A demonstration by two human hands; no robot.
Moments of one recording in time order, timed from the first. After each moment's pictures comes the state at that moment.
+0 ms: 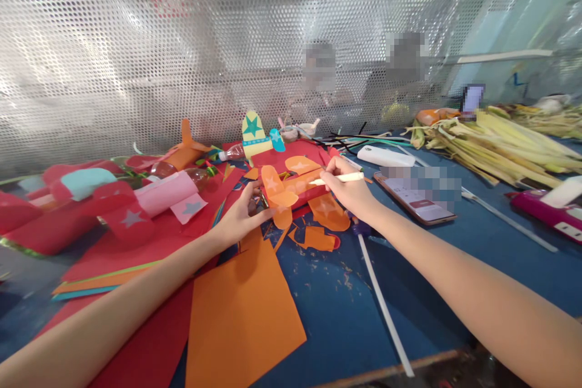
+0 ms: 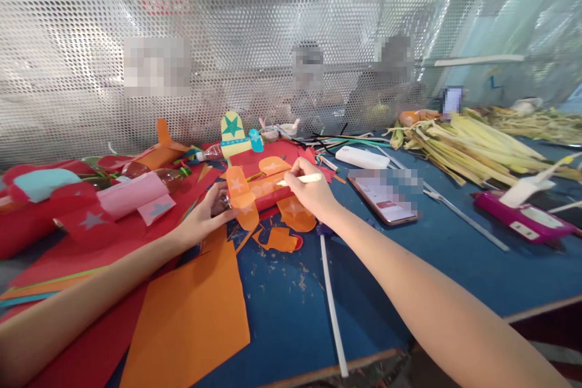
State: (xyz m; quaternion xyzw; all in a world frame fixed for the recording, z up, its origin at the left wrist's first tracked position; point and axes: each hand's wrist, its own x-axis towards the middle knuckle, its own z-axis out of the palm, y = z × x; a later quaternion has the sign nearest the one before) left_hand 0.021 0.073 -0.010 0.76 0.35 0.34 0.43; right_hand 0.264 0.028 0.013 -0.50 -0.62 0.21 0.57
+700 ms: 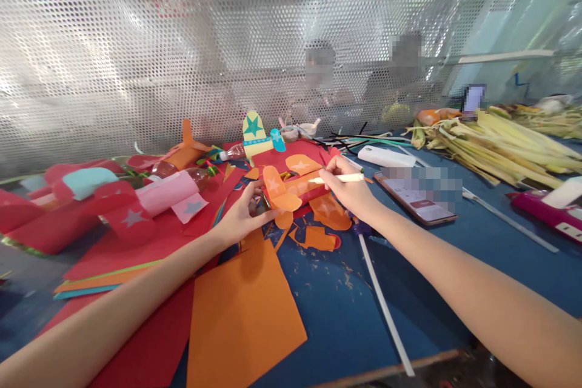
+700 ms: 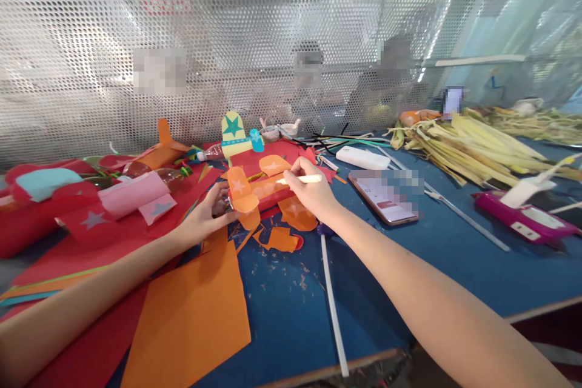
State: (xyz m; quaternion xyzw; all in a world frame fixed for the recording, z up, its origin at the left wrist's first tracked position) left_hand 0.022 0.072 -0.007 0.77 0.35 0.33 0.41; right_hand 0.265 0.029 0.011 -0.48 -0.62 0.20 0.58
